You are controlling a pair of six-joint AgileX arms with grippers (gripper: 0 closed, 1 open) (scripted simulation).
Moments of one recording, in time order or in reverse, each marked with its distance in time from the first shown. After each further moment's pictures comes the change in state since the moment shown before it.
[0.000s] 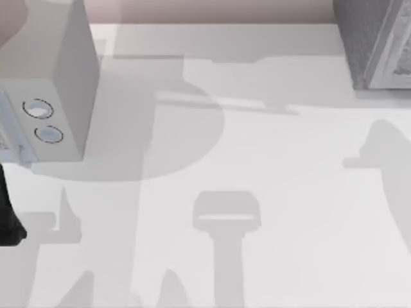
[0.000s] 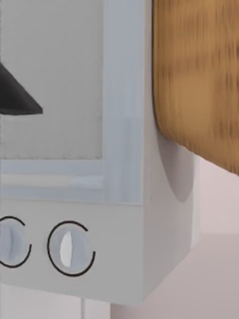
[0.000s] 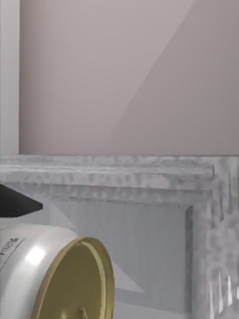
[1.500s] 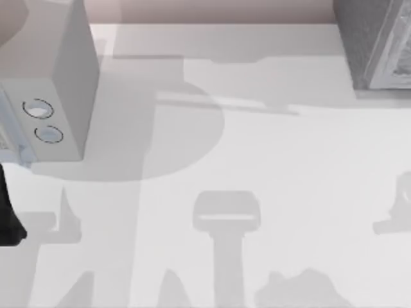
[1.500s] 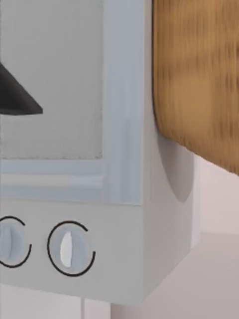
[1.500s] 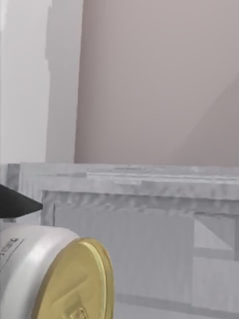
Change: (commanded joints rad) left arm 0.000 0.000 0.000 0.000 0.000 0.000; right arm -0.311 -0.476 -0.834 0.459 -0.409 -0.013
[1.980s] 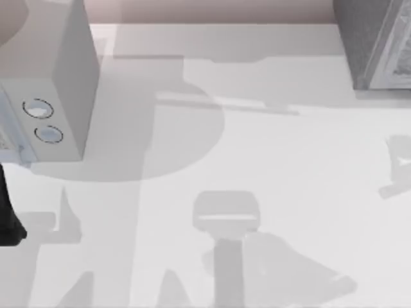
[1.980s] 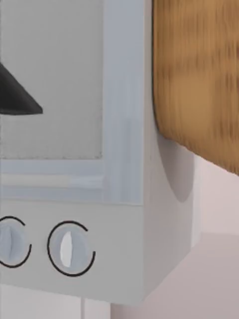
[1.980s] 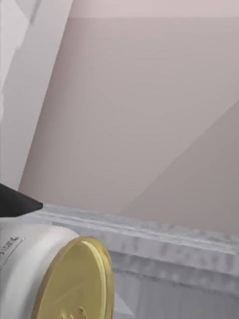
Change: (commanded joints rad) left arm 0.000 0.000 0.000 0.000 0.000 0.000; right arm -0.263 0.613 0.225 0.460 -0.501 -0.018
